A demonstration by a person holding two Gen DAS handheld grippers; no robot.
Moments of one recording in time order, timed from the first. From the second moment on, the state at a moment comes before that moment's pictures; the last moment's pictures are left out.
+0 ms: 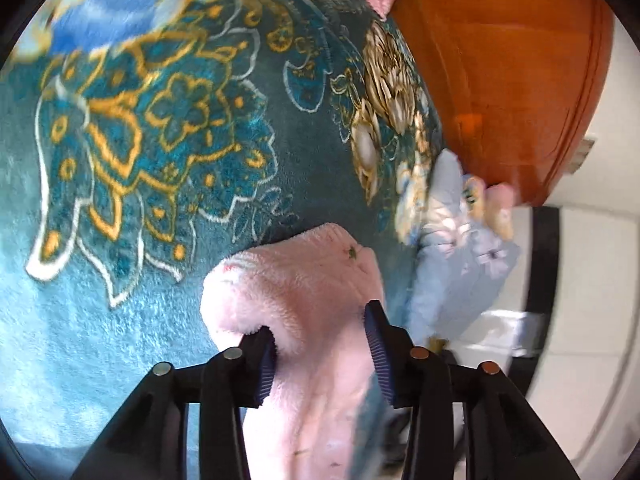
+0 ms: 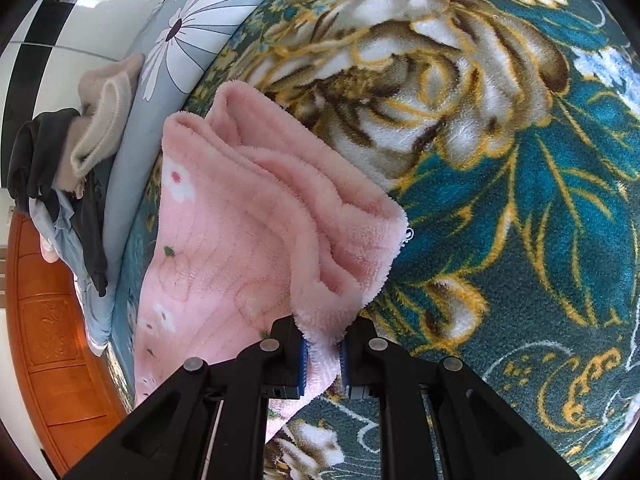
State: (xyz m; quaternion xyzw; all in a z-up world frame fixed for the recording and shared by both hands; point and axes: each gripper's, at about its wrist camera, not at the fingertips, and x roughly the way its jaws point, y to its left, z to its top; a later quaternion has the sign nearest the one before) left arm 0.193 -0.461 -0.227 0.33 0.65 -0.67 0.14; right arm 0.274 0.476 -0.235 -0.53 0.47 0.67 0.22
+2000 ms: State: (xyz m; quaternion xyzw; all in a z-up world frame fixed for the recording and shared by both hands) left arm 0.247 -0.433 -0.205 0.43 0.51 -0.73 0.16; right arm 0.220 0.512 -0.182 -0.48 0.42 0.73 0.24
